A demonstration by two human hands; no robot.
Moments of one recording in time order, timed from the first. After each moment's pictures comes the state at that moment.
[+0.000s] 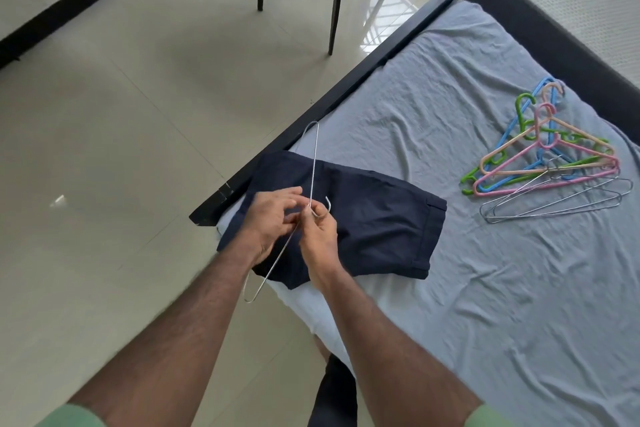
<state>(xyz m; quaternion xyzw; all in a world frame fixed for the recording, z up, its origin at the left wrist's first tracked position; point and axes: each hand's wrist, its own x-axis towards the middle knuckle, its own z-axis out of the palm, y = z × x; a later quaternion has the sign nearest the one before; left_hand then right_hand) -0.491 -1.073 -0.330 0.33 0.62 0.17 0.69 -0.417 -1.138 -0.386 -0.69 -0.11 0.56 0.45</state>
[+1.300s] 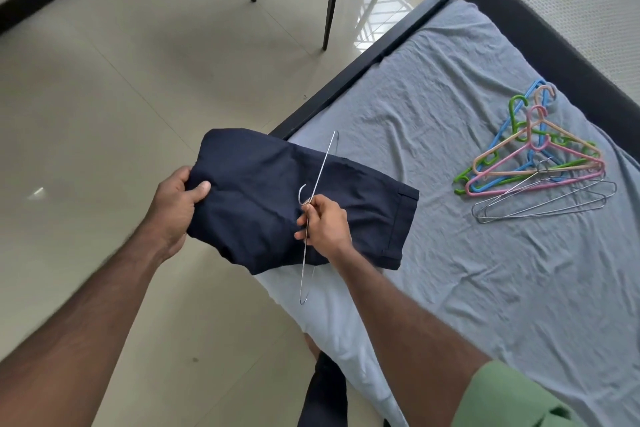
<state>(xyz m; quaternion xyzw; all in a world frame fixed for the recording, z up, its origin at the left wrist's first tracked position) -0.590 -1.036 -0.334 0.40 0.65 0.24 0.60 -0.376 -1.131 -0.379 -0.75 -0.25 0.54 0.29</state>
